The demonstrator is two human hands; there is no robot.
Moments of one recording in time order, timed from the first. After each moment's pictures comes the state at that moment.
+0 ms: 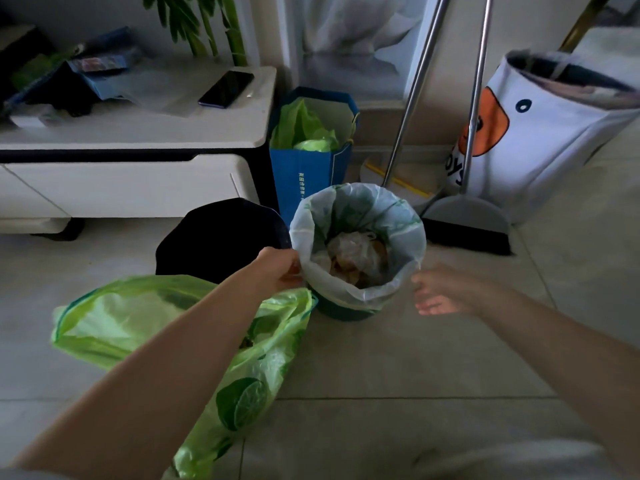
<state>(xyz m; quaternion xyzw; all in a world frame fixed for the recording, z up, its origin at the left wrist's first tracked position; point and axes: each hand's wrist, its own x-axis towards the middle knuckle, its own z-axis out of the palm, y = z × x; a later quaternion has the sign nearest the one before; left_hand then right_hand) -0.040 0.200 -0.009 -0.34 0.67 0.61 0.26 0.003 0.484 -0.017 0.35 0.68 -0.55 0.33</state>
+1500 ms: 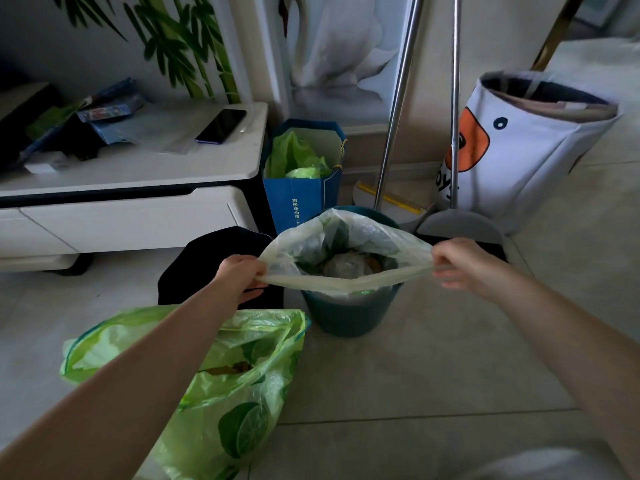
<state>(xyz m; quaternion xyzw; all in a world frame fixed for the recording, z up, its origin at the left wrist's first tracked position) -0.033 0.165 0.031 -0.30 0.73 0.61 0.12 -0.014 0.507 0.054 0.33 0.75 -0.55 0.17</state>
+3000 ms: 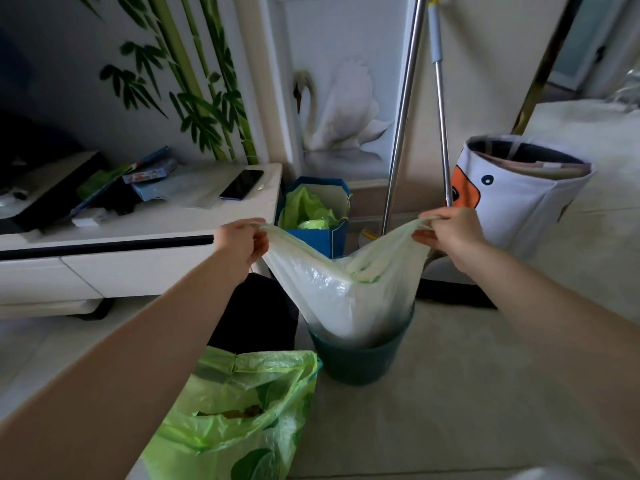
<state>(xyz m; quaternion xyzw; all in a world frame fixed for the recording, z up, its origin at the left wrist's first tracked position) -0.081 0.169 0.156 -0.25 0.64 0.72 -0.03 -0.068 0.483 0.144 0.24 0.69 -0.68 -0.09</state>
